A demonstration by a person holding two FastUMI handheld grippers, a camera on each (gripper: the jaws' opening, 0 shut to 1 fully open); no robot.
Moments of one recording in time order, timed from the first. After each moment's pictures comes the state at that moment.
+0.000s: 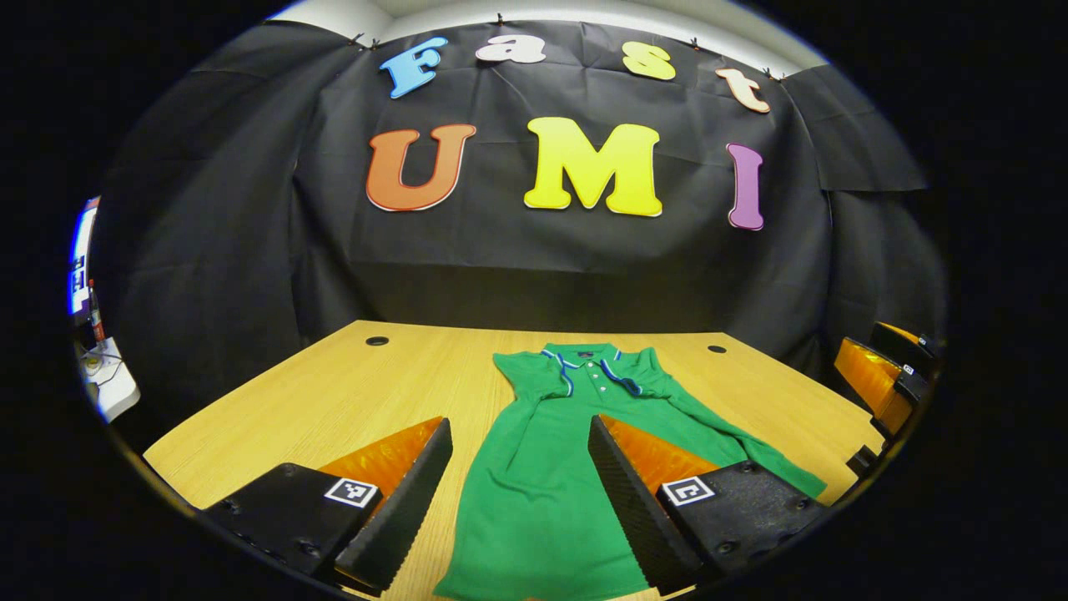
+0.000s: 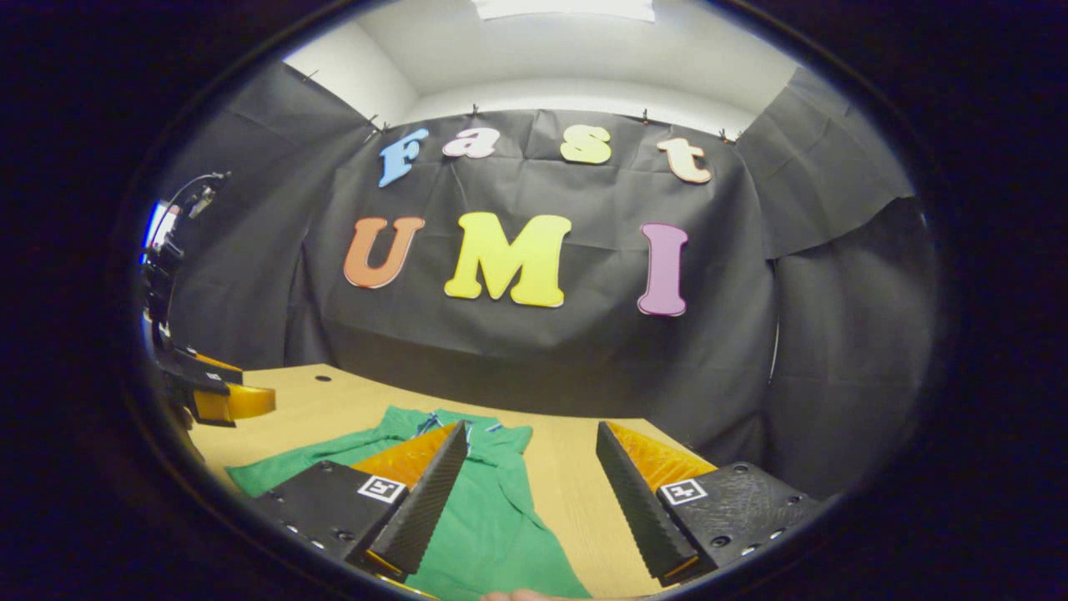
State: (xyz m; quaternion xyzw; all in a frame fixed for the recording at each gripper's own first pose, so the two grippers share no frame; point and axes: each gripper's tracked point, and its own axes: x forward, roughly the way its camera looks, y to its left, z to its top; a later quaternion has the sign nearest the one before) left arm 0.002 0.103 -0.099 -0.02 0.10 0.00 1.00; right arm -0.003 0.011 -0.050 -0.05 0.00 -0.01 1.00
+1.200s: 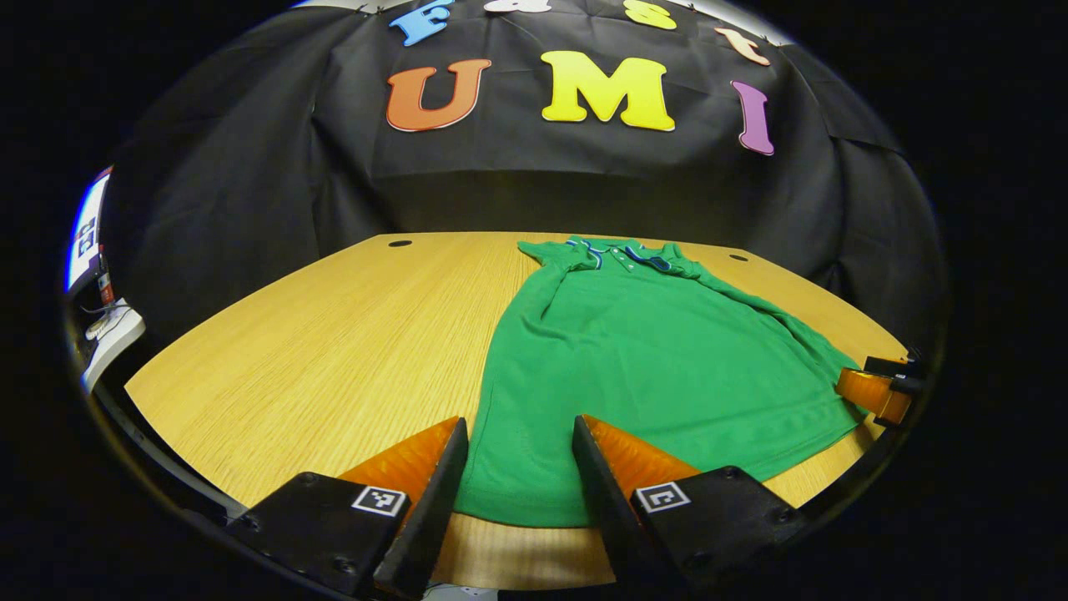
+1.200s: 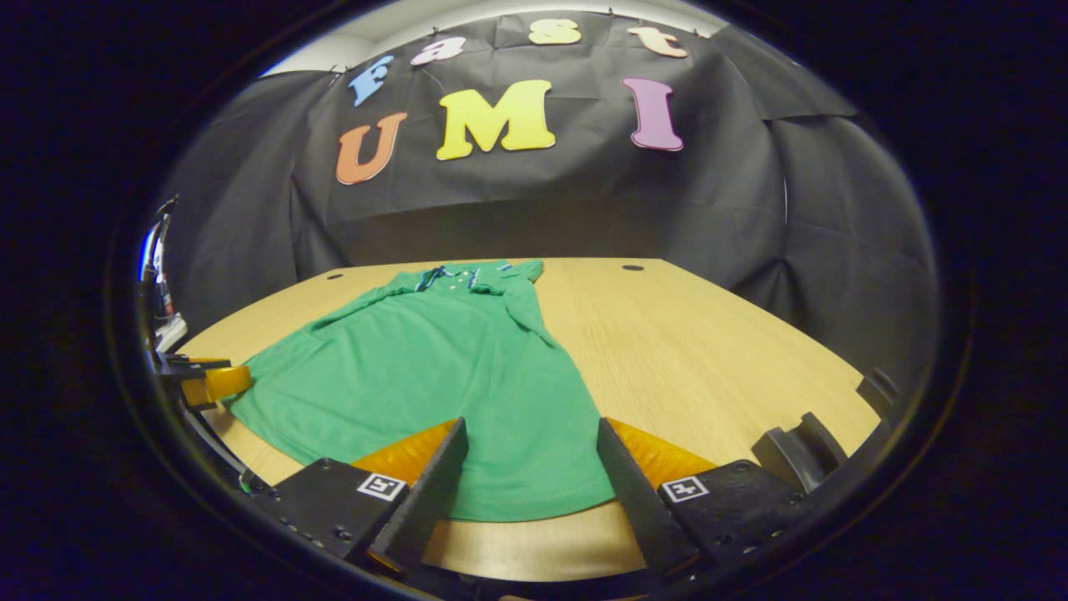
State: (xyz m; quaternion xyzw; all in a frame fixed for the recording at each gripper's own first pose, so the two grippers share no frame) left arm -0.050 0.116 -0.232 -0.01 0.20 0.02 0.98; right arm -0.040 -0.027 -0.221 0.01 0.19 -0.01 0.98
